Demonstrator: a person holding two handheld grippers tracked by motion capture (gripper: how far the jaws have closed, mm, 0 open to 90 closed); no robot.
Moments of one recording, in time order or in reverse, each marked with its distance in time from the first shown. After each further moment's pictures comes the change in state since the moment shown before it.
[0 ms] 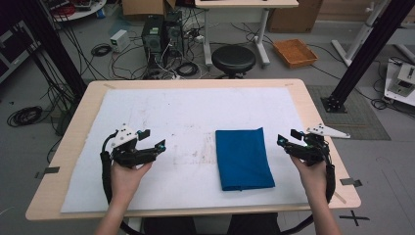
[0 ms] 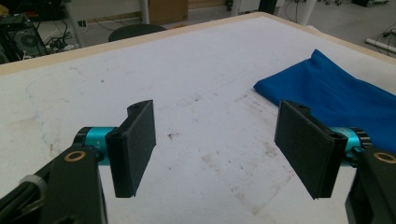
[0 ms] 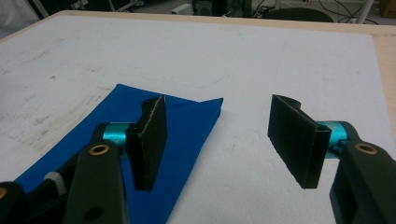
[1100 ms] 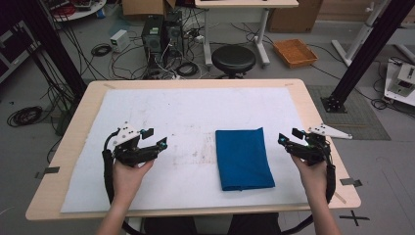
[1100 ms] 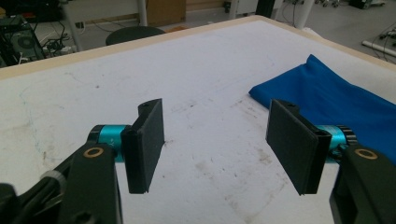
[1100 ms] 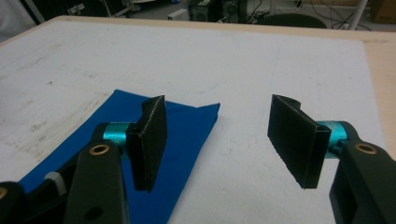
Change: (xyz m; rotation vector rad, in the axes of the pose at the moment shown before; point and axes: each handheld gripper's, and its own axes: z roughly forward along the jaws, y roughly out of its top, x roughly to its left) left arm -0.003 0.005 0.001 -0.011 -0.010 -0.004; right arm 0.002 0.001 -0.002 -0.011 -0.017 0.002
